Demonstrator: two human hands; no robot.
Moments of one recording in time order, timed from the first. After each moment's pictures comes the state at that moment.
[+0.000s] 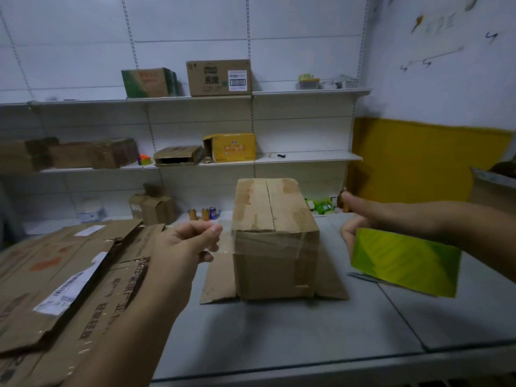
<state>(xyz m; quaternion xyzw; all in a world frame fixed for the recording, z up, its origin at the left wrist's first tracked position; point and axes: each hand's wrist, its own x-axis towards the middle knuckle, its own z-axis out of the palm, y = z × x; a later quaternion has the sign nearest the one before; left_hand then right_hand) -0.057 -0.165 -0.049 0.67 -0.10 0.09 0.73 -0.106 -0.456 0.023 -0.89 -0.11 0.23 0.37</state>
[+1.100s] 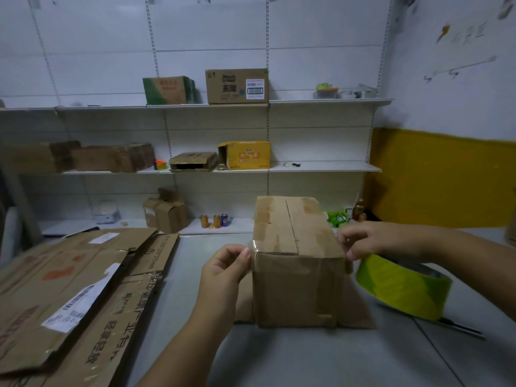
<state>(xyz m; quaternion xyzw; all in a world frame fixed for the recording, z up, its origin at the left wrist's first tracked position) -0.017 -0.191 -0.095 0.61 -0.10 0.07 0.78 -0.030 -0.450 -0.005 -0.92 -0.13 0.15 0.34</state>
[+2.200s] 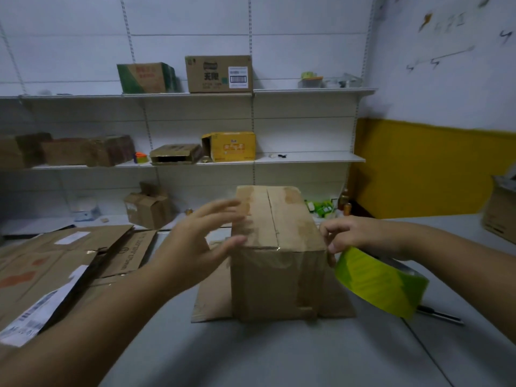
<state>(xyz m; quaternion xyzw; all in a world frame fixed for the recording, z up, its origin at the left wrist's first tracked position) 0.015 -0.163 -0.047 0.83 -0.41 0.23 0.30 -0.018 -0.460 -0.026 -0.90 -0.16 0.12 0.40</state>
